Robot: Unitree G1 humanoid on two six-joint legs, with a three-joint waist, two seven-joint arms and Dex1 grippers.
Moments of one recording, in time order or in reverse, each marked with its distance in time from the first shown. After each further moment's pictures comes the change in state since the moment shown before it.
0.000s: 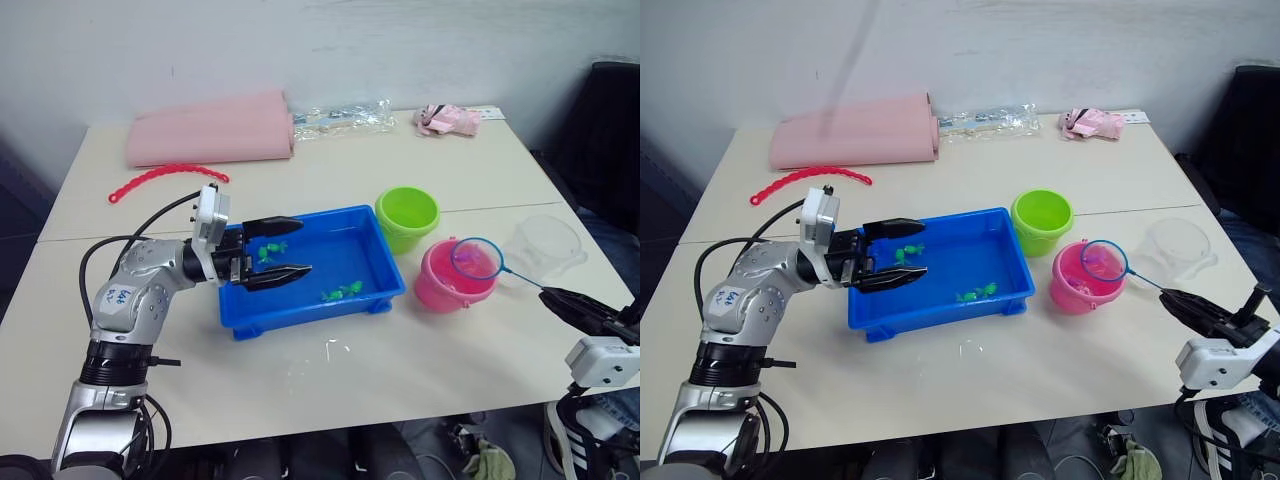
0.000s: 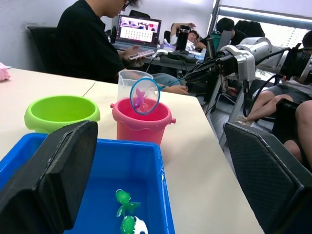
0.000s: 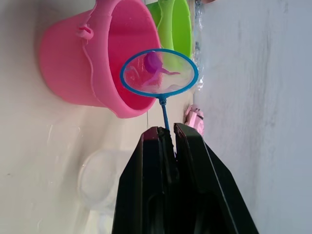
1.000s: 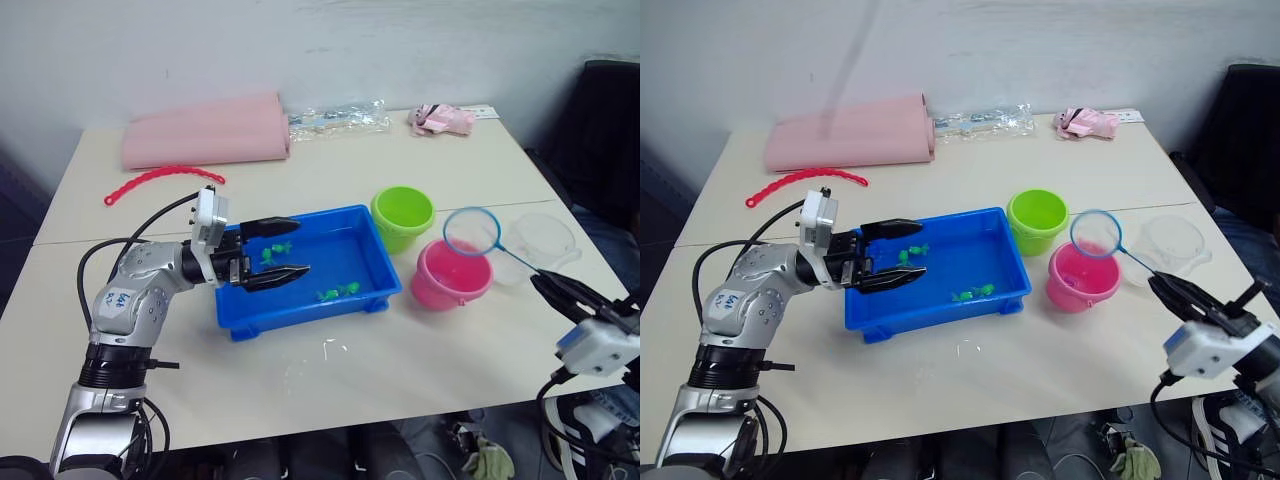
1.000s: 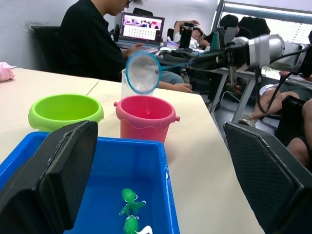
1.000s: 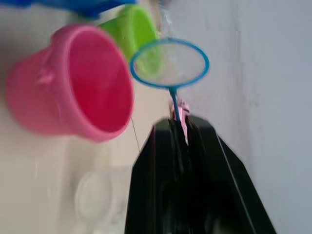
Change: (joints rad) left arm 0.028 0.021 0.016 0.003 0.013 -0.030 0.005; right arm 0.115 -0.055 0.198 -0.378 0.572 0.540 -0.036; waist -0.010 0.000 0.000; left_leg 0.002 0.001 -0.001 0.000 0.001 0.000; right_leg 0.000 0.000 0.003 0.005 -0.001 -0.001
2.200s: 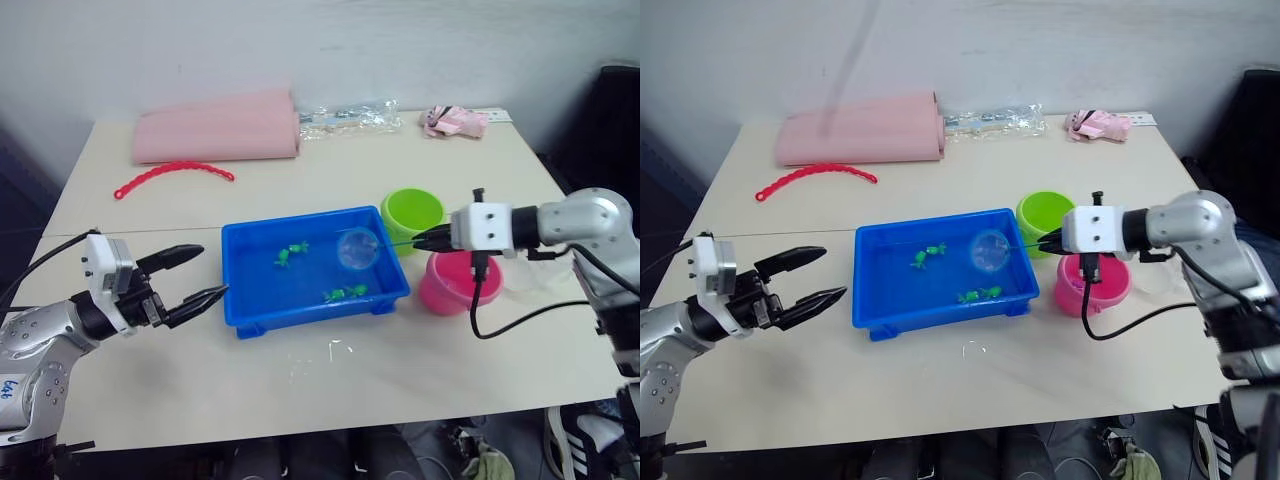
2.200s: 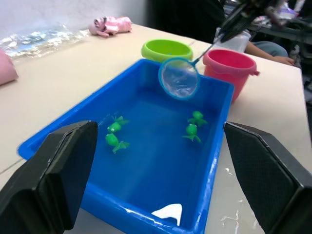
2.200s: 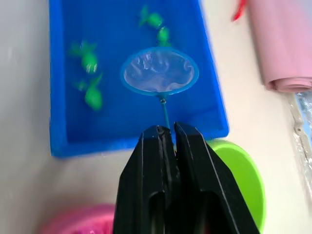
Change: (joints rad) left arm 0.464 0.159 0.342 -0.281 -0.032 0.023 0.155; right arm -1.146 0.037 0.717 0.548 -0.180 0.201 0.740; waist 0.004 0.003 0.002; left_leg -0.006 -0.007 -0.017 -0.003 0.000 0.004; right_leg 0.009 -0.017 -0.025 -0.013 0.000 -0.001
